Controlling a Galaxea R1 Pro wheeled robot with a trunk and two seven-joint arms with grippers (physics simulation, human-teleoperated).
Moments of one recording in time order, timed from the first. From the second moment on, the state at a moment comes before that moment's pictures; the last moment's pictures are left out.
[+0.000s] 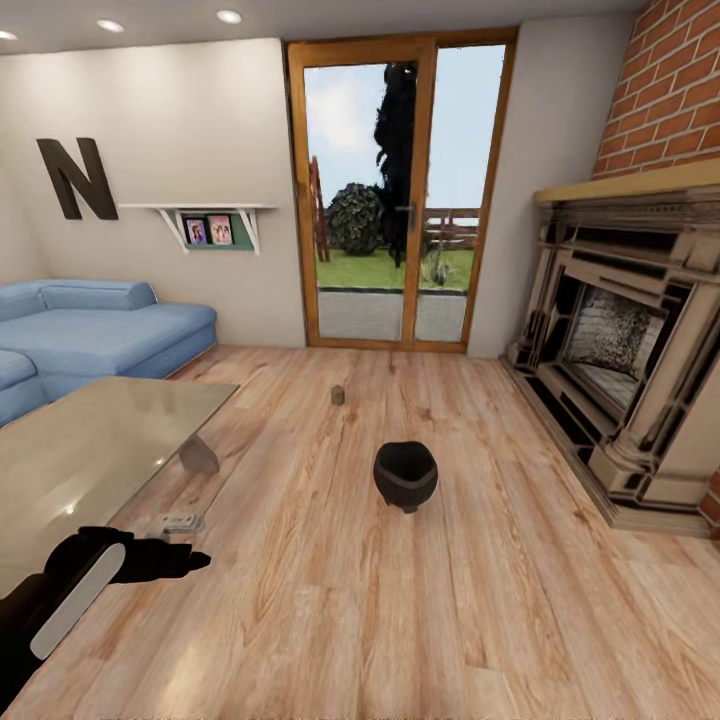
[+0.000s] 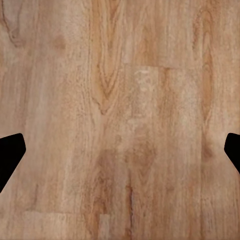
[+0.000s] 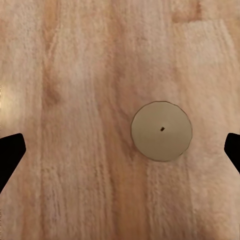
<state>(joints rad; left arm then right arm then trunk) -0.45 0.48 -0.26 -1.27 0.64 0.99 0.02 -0.17 0.08 0.26 -0.40 -0.39 -0.16 -0.15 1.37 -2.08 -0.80</state>
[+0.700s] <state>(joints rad) -0.44 0.47 -0.32 -1.34 0.66 0.99 0.02 -0.17 0.09 0.26 -0.40 -0.38 -0.17 -0.15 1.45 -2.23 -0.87</state>
